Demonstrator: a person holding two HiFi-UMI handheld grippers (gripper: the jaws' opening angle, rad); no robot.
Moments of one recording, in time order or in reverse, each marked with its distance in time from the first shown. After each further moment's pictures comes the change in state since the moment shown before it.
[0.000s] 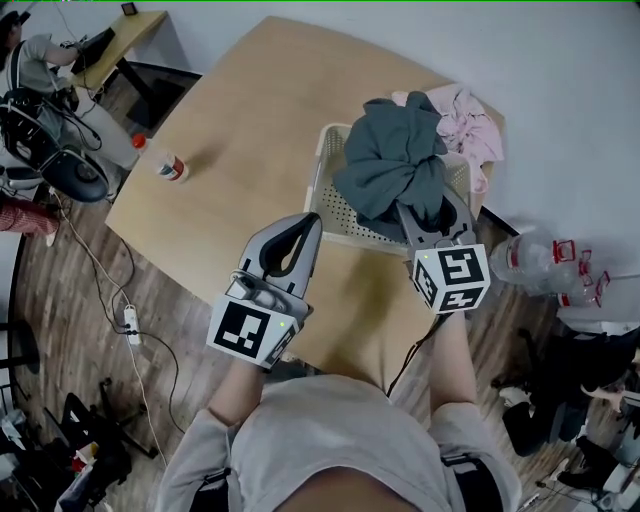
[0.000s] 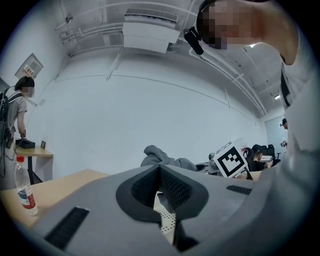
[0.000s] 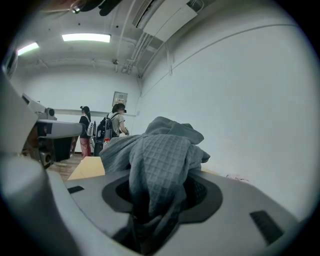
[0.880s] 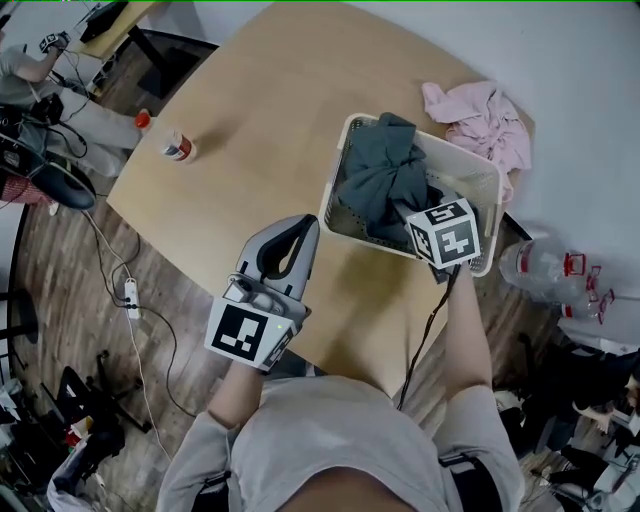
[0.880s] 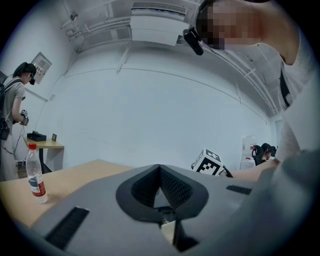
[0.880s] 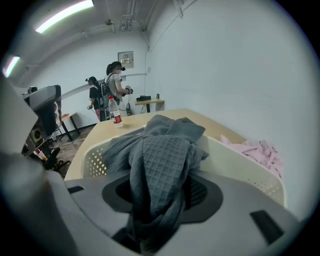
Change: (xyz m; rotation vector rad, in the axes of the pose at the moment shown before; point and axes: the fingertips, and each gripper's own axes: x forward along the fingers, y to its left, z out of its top) left arm -0.003 0.042 -0.036 -0.048 0.073 0.093; right arm 0.093 0.013 -0.111 -0.044 0.515 0.226
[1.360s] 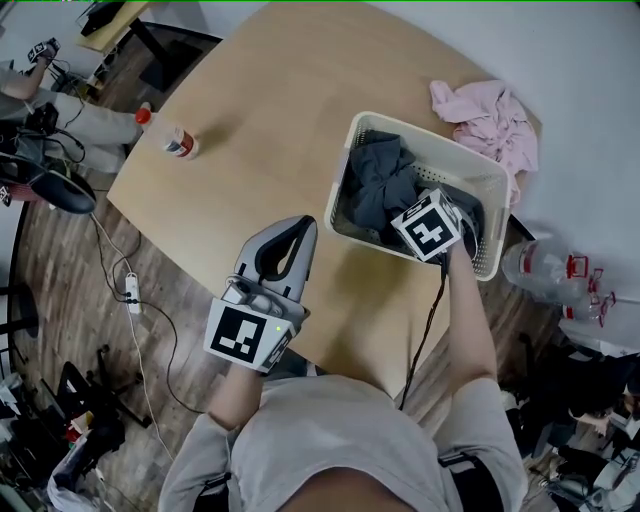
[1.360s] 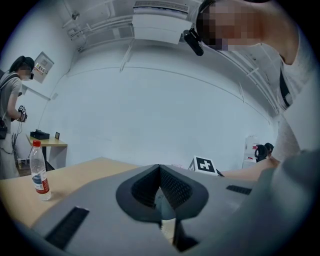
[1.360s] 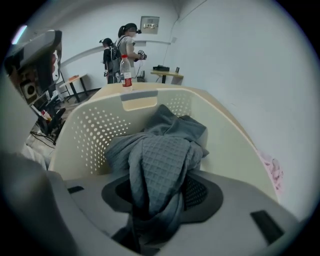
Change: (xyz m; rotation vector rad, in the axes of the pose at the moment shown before) left arm -0.004 0.015 -0.009 -0.015 0.018 0.026; right arm 0.040 0.010 -0.034 -0.290 0.291 0.010
